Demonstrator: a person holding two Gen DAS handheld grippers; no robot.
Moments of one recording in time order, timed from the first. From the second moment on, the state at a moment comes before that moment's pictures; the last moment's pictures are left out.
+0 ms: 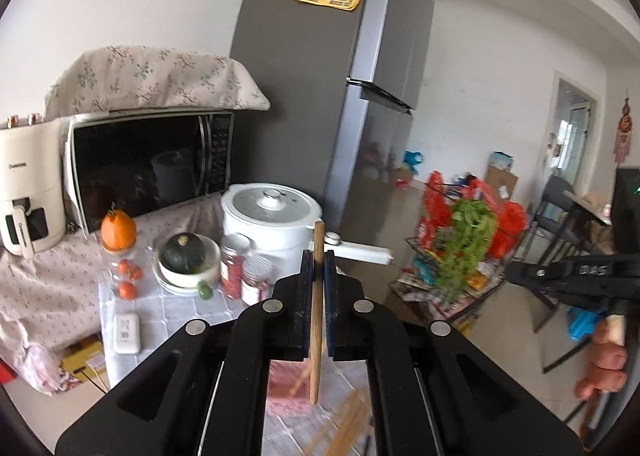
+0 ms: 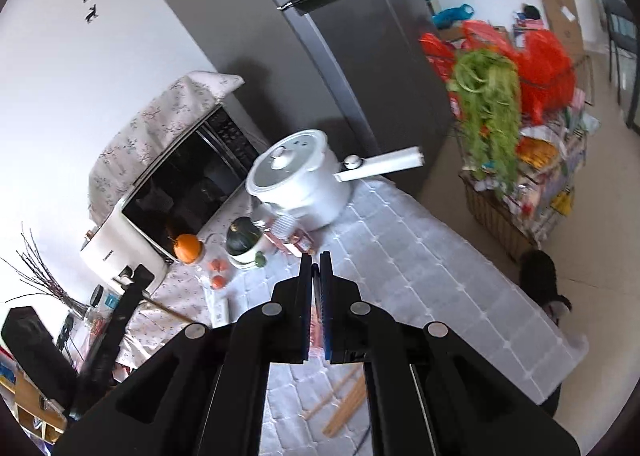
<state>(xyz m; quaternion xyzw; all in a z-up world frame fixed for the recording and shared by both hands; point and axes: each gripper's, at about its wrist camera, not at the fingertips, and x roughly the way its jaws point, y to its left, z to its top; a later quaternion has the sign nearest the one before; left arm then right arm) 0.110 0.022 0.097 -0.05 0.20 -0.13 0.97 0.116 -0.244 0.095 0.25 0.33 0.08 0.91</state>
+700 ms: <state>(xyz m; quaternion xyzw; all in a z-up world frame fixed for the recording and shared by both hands) 0.117 0.095 0.073 -0.15 0.21 -0.08 0.96 0.175 -0.155 0.053 0.18 0.39 0.08 0.90</state>
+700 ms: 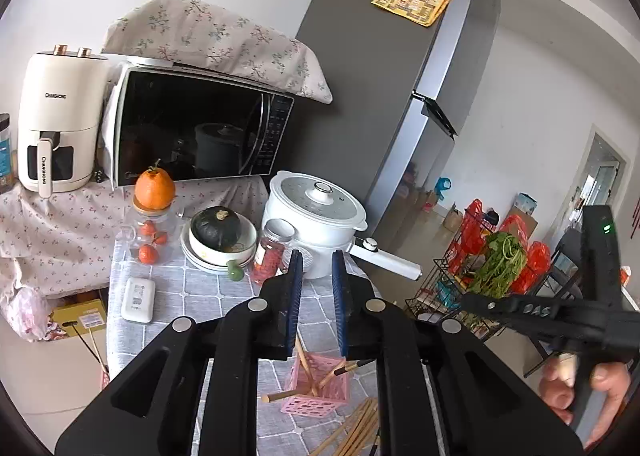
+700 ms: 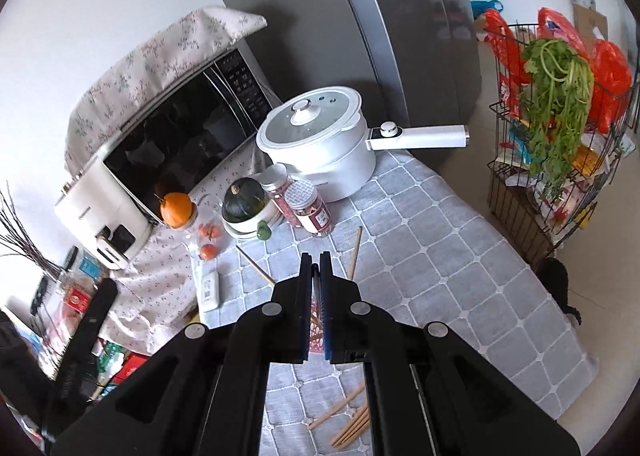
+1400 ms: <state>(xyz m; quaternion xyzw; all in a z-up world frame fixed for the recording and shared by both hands) 0.117 0.071 0.058 -0.12 0.24 -0.09 0.96 0.166 -0.165 0.007 0.15 0.38 0.01 0.91</state>
